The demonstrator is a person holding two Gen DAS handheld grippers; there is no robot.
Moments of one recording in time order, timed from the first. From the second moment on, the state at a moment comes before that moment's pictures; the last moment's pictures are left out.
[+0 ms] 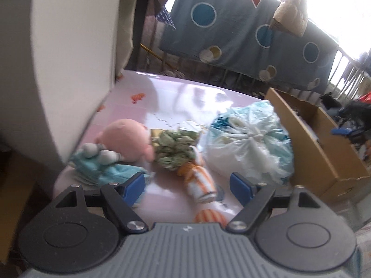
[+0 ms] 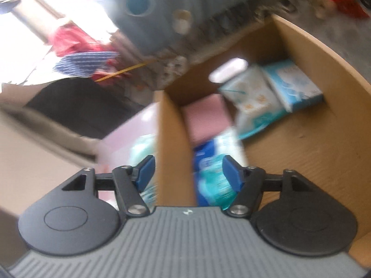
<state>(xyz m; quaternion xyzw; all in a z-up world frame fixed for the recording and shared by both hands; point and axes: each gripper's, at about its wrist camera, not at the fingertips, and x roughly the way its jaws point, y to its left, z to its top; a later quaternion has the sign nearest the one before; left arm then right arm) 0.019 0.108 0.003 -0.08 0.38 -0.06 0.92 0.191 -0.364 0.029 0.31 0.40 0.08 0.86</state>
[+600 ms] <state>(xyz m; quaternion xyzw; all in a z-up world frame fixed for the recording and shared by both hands) 0.010 0.124 -0.020 0.09 0.32 0.06 0.94 0.172 -0.154 0.000 0.37 0.47 0.30 0.74</state>
